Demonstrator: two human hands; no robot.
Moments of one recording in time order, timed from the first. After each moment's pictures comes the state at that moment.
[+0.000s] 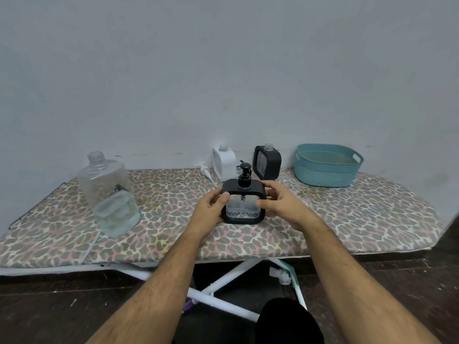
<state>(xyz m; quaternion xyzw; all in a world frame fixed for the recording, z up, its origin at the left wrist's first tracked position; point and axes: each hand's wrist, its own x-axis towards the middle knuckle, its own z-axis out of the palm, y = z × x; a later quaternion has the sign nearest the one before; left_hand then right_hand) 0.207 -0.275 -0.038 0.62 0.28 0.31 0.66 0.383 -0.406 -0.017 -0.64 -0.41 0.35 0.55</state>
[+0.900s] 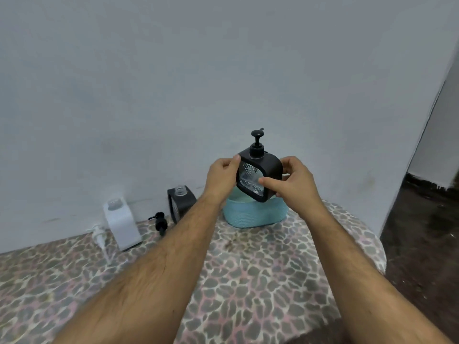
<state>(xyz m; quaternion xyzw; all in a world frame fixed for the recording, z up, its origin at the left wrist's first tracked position) 0.537 -0.304 0.060 0.73 0.19 0.29 0.59 0.603 -0.465 0.048 -0.73 -0.28 -0.01 0.62</state>
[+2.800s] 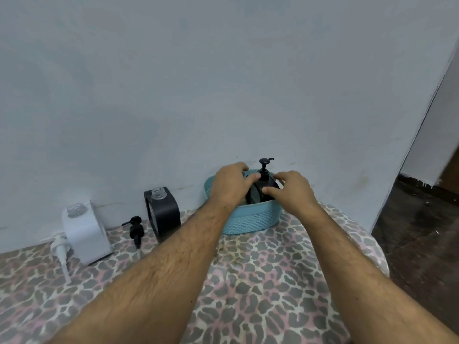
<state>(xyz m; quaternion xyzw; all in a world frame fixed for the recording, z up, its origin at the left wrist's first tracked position) 0.602 -0.306 0.025 0.92 0.18 0.26 0.23 0.669 -0.453 0.014 -0.90 -0.24 -0.06 0.35</state>
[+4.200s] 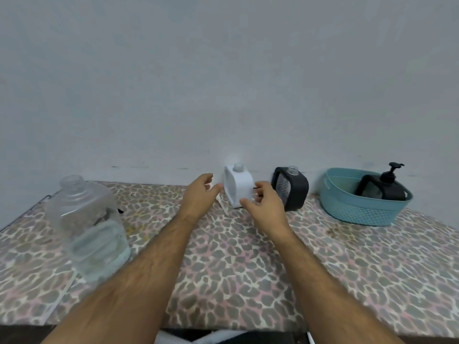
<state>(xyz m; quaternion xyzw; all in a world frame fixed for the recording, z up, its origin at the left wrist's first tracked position) 0.255 -0.136 -0.004 0.77 0.38 0.32 0.39 0.382 -0.265 -0.014 -0.78 -0.40 0.08 0.48</state>
